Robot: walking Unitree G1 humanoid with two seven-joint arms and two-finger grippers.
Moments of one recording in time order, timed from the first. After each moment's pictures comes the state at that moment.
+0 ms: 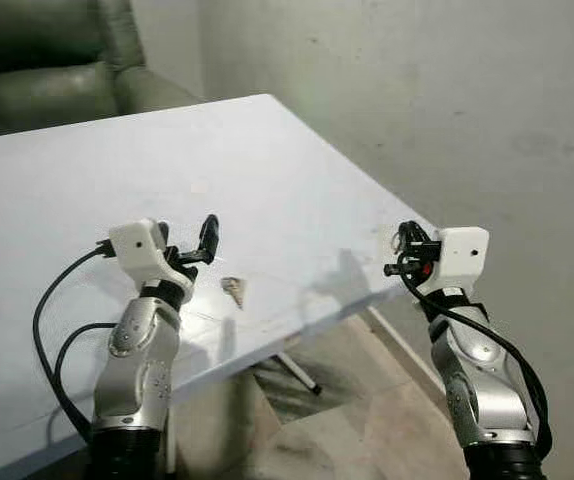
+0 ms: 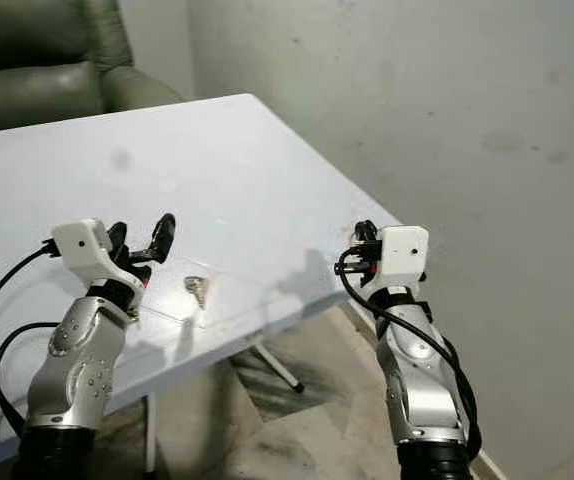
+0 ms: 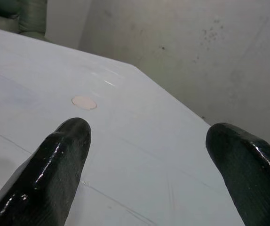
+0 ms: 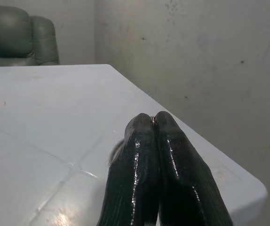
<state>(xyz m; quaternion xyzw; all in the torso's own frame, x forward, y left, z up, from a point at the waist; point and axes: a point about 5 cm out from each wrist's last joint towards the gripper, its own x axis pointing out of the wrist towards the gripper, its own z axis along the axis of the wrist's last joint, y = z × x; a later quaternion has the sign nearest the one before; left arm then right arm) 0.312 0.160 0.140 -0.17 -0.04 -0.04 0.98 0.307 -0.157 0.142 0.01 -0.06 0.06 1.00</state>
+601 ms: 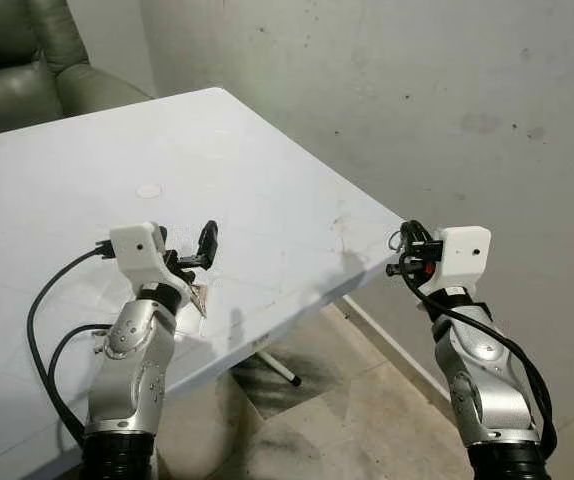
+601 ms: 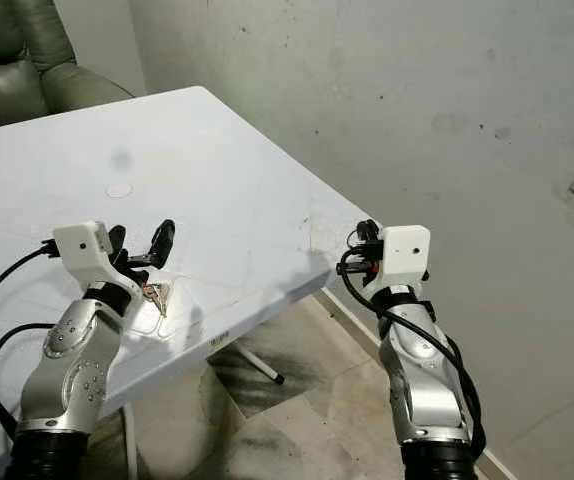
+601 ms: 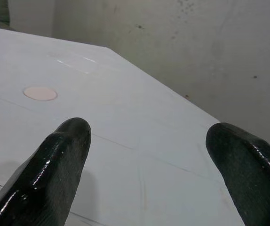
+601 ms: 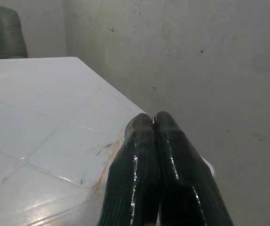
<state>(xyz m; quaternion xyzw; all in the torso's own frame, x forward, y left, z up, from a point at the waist) 0.310 0.162 0.139 -0.13 -0.03 -0.05 0.99 0.307 -0.166 0.143 0.00 -0.06 0.05 1.00</state>
